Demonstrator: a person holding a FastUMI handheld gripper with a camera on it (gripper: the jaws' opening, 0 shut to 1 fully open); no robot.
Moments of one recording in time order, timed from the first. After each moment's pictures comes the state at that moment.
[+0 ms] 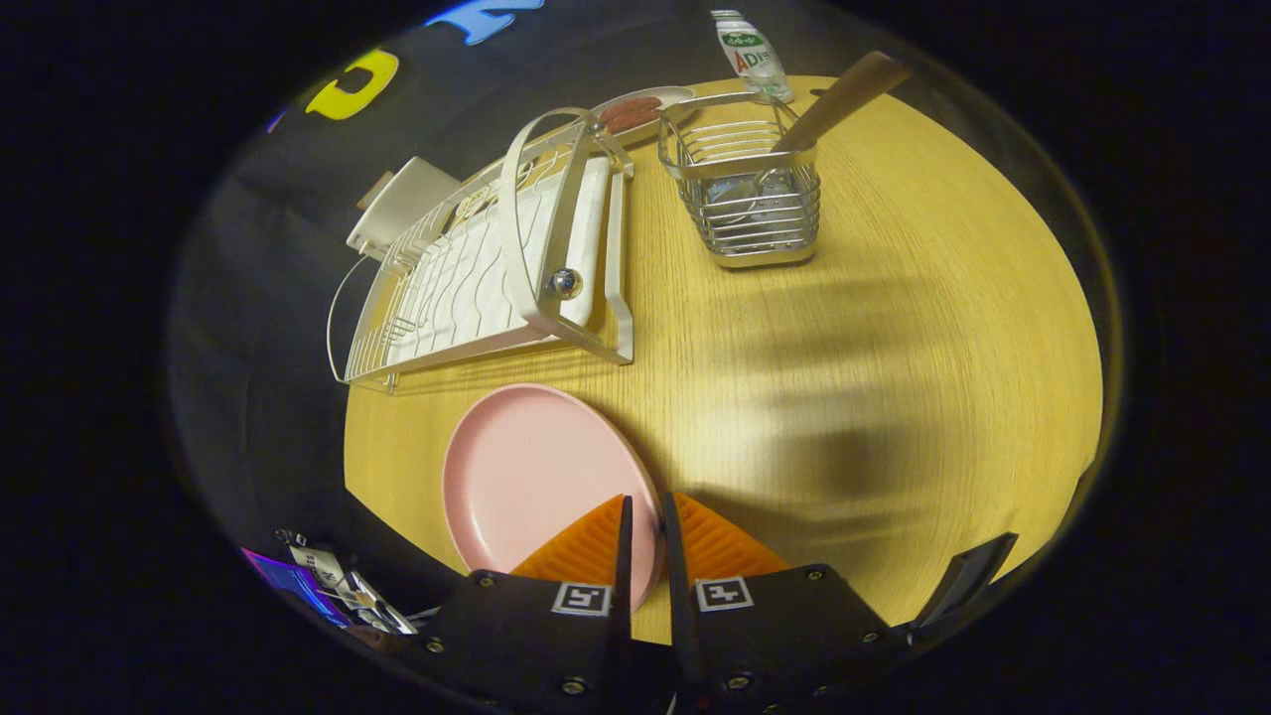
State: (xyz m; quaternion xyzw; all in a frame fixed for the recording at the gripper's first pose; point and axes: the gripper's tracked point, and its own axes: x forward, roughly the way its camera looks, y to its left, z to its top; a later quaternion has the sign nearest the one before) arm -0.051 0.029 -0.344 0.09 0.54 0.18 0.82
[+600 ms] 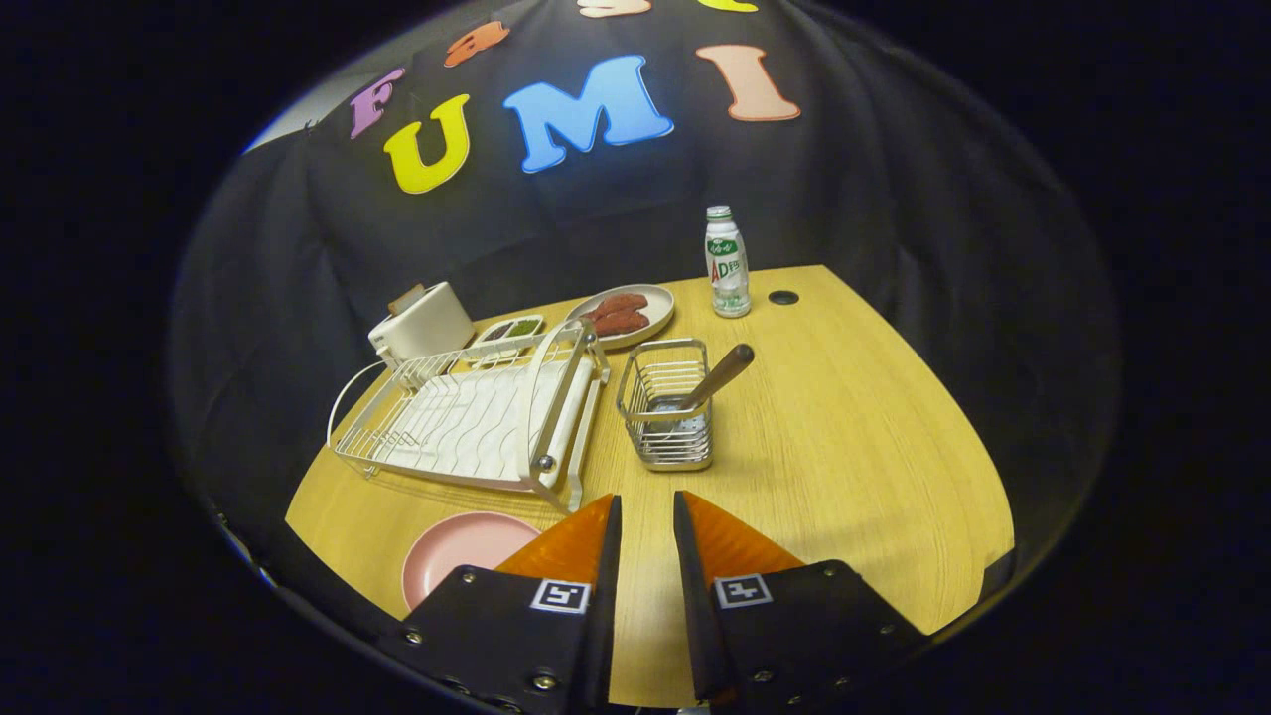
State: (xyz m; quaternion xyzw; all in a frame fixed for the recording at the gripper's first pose) arm -0.003 -0.040 -0.246 0.02 0.25 0.13 0.96
